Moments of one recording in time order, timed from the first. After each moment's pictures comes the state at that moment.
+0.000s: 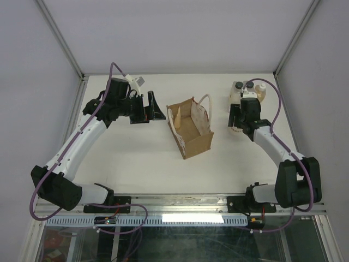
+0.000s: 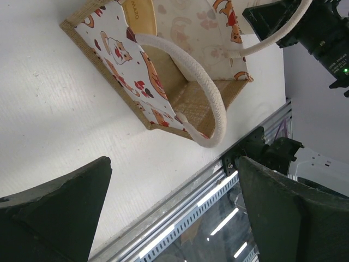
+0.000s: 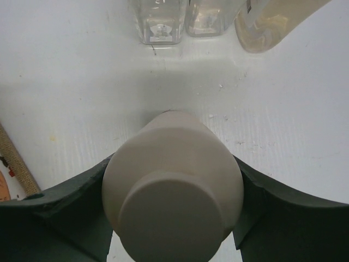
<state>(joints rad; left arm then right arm) -0.39 1.33 1.33 -0.74 0.47 -0.51 0.19 1.30 0.83 -0.25 0.24 0.14</state>
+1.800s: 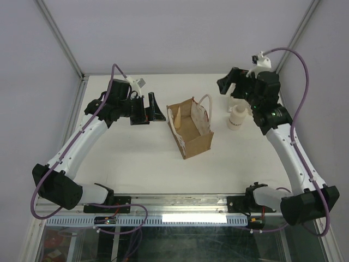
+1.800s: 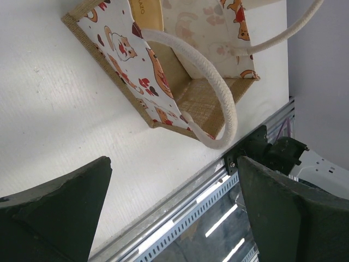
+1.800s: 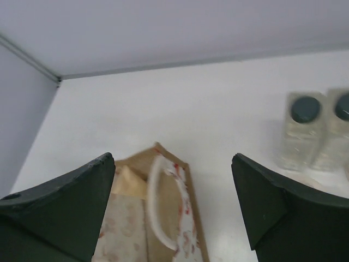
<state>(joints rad) -0.39 1.33 1.31 -0.73 0.47 -0.51 0.20 1.13 1.17 -0.29 -0.07 0.35</state>
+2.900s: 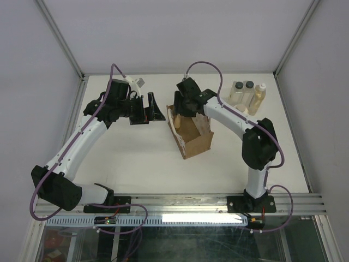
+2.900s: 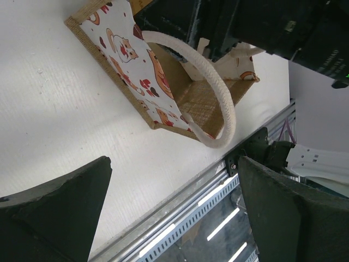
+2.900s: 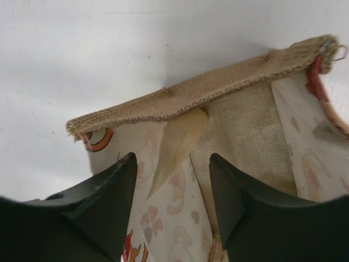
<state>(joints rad) -0.39 1.32 1.31 -0.73 0.46 -0.51 0.67 1.87 1.63 -0.66 0.11 0.64</state>
